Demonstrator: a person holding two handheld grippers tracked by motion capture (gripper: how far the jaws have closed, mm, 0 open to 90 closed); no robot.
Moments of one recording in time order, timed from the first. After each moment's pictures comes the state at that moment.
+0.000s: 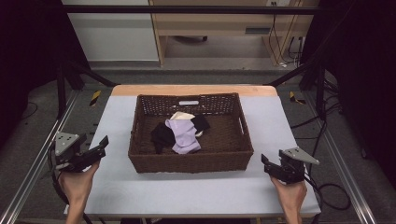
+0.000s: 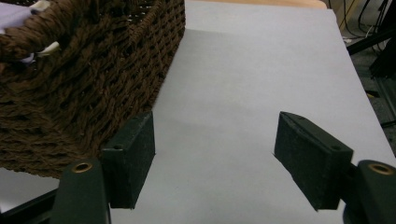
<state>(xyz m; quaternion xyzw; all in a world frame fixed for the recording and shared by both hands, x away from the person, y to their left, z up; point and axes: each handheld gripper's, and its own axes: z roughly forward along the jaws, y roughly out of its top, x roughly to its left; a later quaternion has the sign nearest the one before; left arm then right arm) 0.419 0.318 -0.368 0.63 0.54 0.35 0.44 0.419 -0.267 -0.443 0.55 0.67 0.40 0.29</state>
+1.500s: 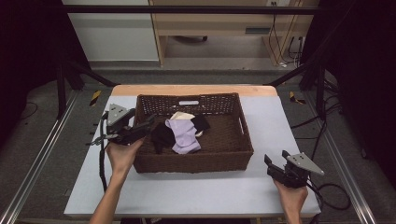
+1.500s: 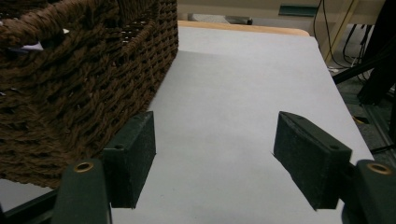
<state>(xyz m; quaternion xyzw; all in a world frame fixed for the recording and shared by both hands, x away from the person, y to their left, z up) 0.485 0.201 -0.335 0.68 0.45 0.31 0.48 0.410 -0.276 -0.457 0.53 0.65 0.43 0.34</state>
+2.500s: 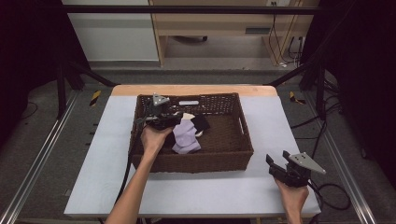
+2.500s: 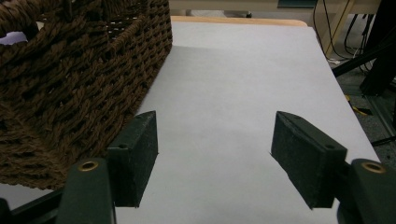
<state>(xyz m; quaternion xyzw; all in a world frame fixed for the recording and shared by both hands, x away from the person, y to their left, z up) 0.566 0.135 -0.377 0.75 0.45 0.24 0.42 0.414 -0.282 -0.463 0.54 0.64 0.44 0.32</state>
